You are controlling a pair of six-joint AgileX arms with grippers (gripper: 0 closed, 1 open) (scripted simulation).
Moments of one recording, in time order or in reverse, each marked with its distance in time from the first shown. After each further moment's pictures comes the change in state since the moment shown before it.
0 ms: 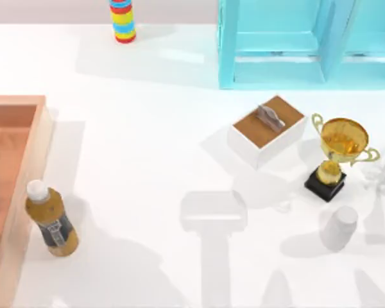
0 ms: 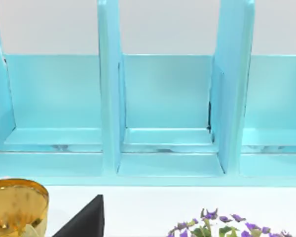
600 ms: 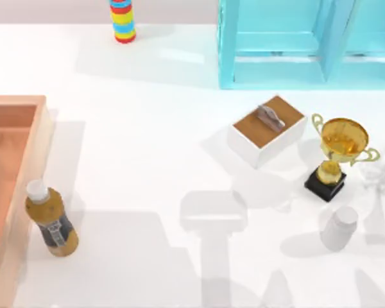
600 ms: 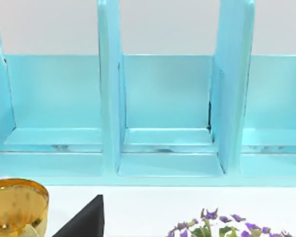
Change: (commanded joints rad) left arm -0.004 -0.090 0.269 -0.359 0.000 -0.009; right arm 0.000 0.000 0.000 0.000 0.000 0.000
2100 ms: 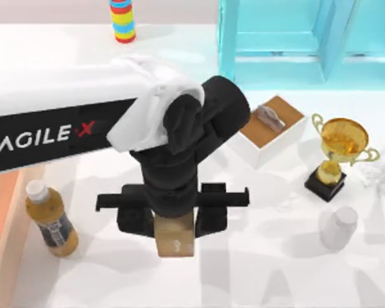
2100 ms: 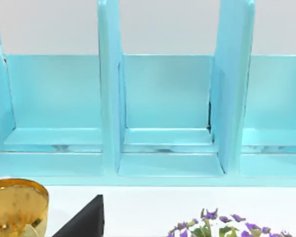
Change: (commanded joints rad) left arm -1.133 0.282 -0.026 0.324 -0.006 -1.143; right arm 0.000 0.000 0.000 0.000 0.000 0.000
